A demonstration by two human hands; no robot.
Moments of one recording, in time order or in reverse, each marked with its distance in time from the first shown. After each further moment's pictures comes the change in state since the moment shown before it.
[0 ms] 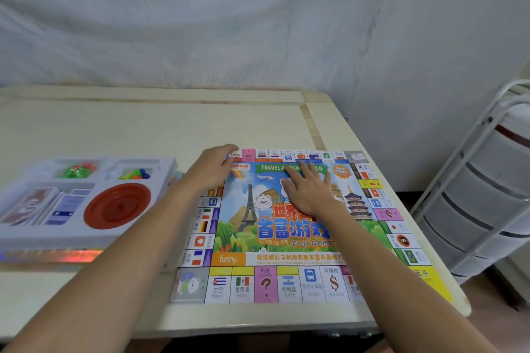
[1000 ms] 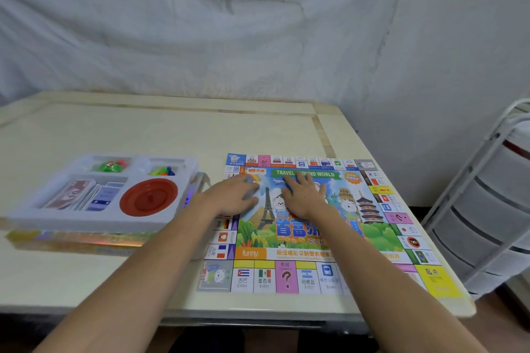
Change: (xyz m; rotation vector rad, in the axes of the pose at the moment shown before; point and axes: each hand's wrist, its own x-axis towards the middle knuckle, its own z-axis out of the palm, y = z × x) left_hand -0.043 -0.007 0.012 0.438 -0.360 0.122; right_hand -0.009 -0.045 0.005 0.057 -0.084 -0.009
